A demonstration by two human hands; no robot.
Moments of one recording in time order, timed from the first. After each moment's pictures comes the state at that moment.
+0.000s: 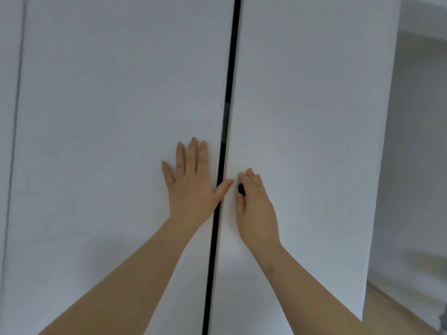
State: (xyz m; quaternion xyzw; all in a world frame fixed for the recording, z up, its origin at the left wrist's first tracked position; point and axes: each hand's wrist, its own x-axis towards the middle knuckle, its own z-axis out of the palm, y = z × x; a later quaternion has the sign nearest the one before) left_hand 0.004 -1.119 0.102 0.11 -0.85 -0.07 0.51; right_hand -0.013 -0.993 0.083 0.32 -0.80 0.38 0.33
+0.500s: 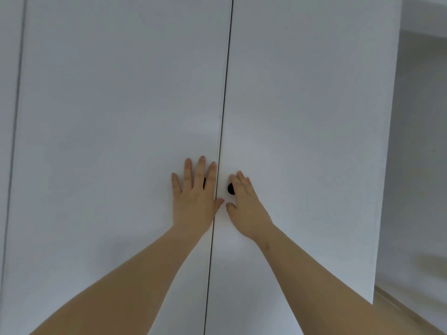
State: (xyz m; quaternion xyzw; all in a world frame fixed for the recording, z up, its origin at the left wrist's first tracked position) left_hand -0.036 -1.135 0.084 0.14 -0.86 0.09 0.48; right_hand -0.055 -1.002 0.096 0.37 -0.86 0.29 0.22
